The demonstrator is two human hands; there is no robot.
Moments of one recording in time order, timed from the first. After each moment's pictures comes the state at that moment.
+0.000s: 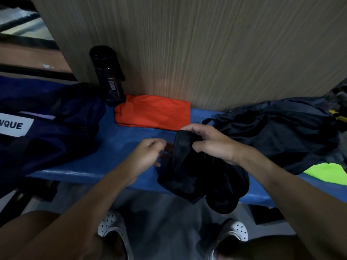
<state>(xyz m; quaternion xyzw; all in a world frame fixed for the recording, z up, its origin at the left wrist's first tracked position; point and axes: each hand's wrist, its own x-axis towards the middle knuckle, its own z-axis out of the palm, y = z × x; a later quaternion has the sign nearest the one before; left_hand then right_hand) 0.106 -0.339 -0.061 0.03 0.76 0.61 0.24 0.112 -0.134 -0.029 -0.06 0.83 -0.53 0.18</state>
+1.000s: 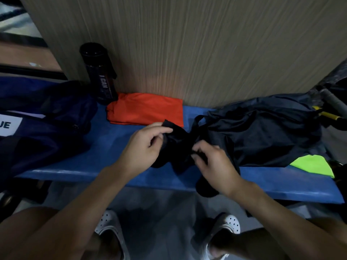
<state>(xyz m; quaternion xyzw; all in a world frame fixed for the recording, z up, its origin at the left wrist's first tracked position) 0.105 -0.338 -0.069 0.27 0.81 0.51 -0.05 0.179 -0.128 -0.072 -0.10 0.94 -0.31 -0.14</state>
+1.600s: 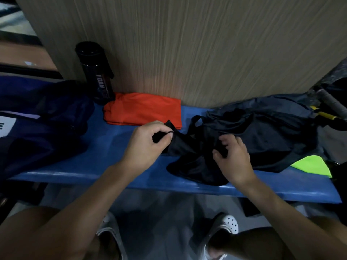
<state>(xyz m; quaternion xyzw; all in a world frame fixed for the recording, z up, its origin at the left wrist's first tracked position) 0.103 -0.323 -0.061 0.25 0.79 0.56 -0.07 0.178 -0.092 -0.074 0.18 0.95 -0.24 -0.11</state>
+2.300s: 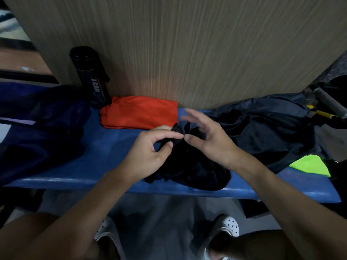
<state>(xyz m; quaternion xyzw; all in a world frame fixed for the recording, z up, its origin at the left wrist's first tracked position) 0.111 -0.316 -0.053 0.33 0.73 0.59 -0.01 0.138 -0.121 -0.027 -0.10 0.86 -0.49 -0.06</state>
